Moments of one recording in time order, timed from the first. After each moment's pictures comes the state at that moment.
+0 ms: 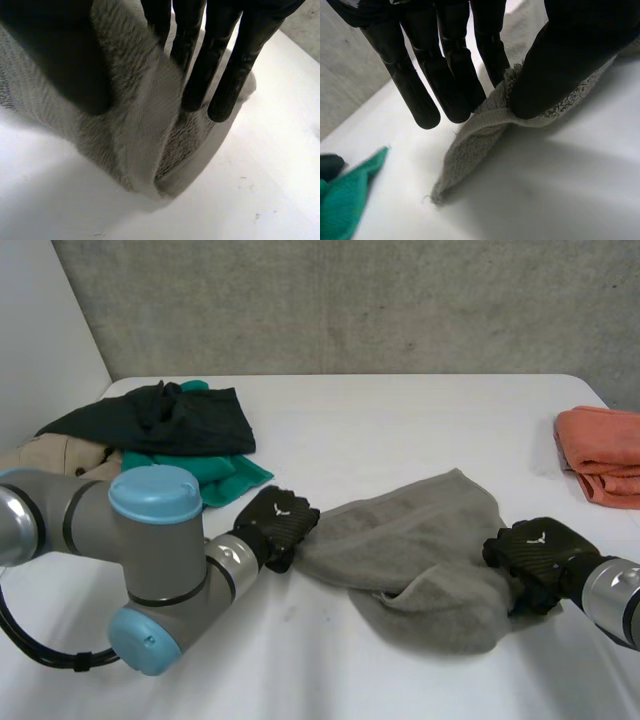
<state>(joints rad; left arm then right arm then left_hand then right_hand) 4.14 -2.19 -1.47 3.31 -1.39 3.59 1.62 -1.37 1.88 0.14 1.16 2.43 1.13 1.19 1.19 1.19 0.98 0.82 1.04 1.02 1.02 0.82</state>
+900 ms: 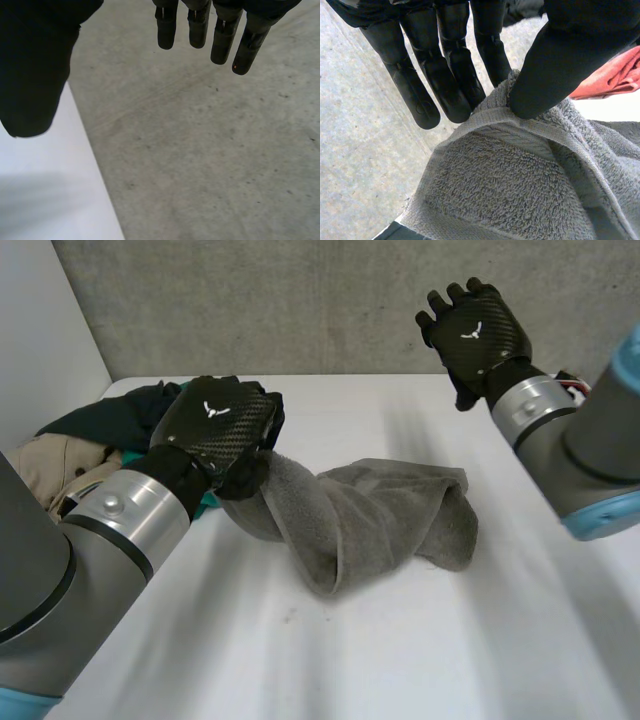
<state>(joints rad) 4.13 -1.64 -1.63 3.25 -1.48 3.39 1.92 -1.13 1.24 -0.28 1.29 2.43 1.13 1.20 1.19 1.20 0.98 0.20 0.21 0.21 0.23 0.07</state>
